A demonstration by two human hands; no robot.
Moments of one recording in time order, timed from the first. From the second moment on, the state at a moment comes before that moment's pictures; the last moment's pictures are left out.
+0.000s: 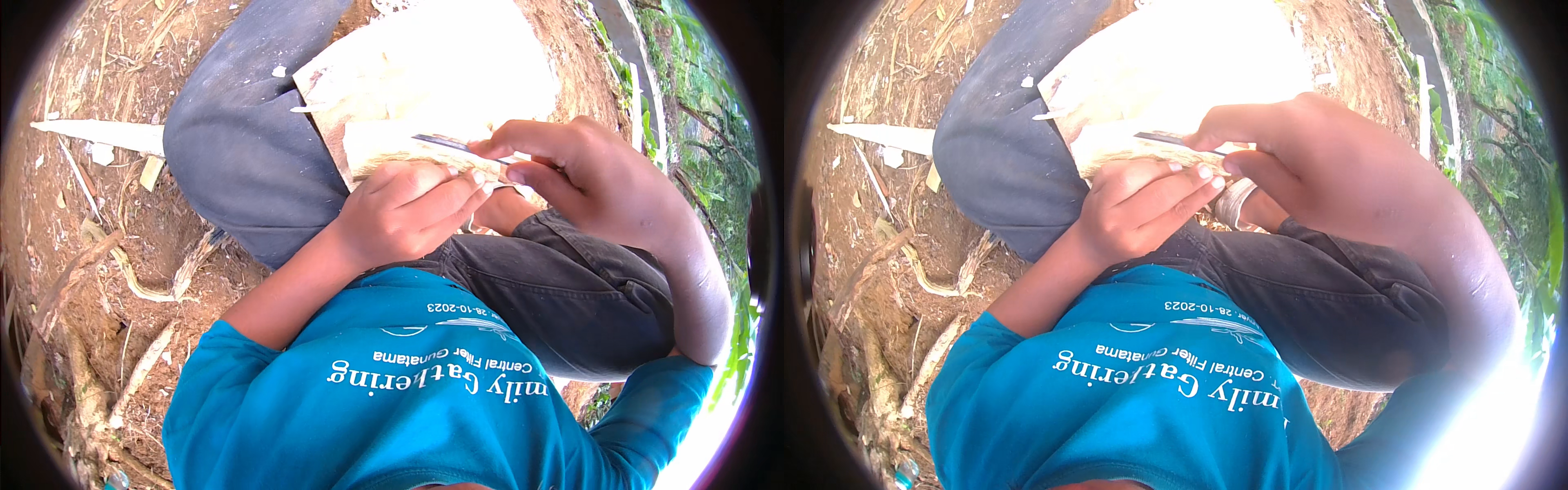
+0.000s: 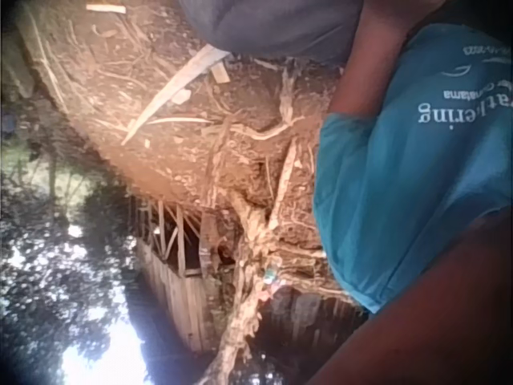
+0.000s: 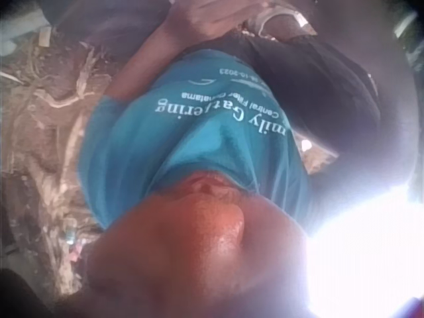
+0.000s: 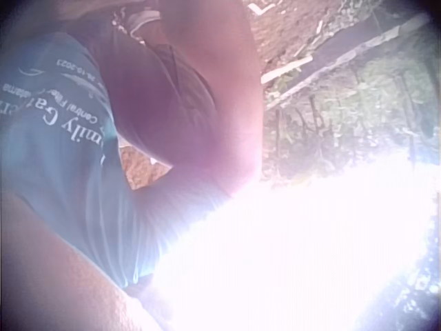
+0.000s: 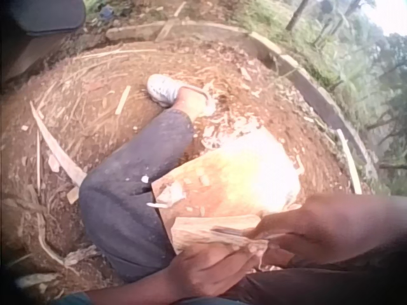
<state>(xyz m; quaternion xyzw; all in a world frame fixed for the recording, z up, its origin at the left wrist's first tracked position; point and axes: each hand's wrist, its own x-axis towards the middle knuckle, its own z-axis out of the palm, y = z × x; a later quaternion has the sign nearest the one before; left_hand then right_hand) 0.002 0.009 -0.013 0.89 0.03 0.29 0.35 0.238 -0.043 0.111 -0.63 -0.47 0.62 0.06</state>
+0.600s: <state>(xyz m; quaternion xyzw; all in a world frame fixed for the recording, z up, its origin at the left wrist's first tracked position) 0.006 0.014 -0.010 0.90 0.02 0.28 0.33 0.245 -0.048 0.114 -0.63 -0.47 0.62 0.08</state>
